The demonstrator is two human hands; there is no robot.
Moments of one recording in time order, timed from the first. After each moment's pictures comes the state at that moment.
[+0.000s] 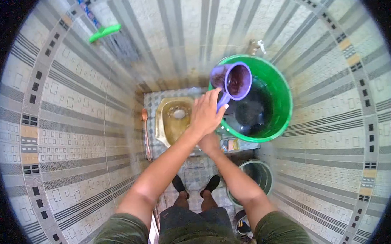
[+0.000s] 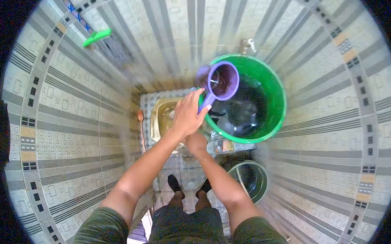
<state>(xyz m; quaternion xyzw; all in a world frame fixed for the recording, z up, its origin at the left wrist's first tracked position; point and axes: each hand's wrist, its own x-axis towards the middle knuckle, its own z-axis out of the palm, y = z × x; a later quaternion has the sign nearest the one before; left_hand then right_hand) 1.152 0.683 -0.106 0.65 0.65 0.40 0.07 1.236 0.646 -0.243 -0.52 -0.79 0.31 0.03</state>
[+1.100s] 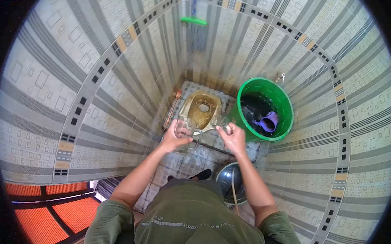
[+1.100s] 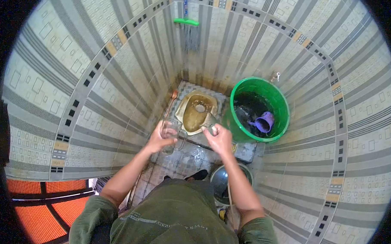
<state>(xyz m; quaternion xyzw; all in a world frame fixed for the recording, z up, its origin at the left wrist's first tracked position) 1.148 0.323 -0.047 0.30 0.60 0.61 0.42 1.331 0.508 -0.017 -0.37 -0.83 0.36 0.22</state>
